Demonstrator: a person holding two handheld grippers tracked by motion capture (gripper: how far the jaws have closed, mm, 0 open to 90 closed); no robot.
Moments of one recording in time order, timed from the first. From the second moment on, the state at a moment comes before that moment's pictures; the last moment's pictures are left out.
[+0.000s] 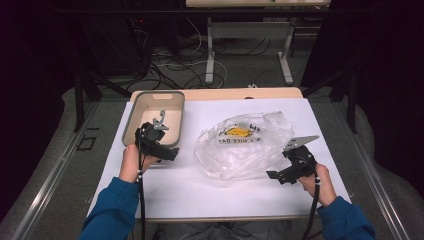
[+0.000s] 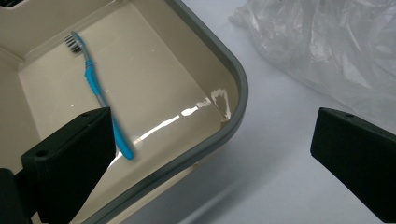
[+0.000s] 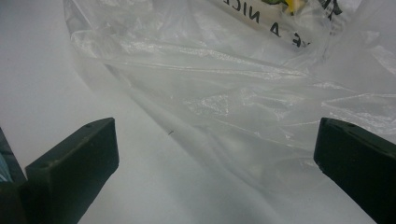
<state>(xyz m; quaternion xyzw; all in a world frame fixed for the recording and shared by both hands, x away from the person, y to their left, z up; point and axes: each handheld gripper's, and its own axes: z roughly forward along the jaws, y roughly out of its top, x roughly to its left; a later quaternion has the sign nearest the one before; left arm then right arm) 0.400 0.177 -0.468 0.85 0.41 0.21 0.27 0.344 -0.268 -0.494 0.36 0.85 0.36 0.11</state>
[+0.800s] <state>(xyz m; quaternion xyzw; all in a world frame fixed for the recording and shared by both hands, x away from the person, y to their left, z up) 0.418 0.200 -0.466 0.82 0.45 0.22 0.29 0.342 -0.267 -0.493 0.36 0.86 0.36 0.11</state>
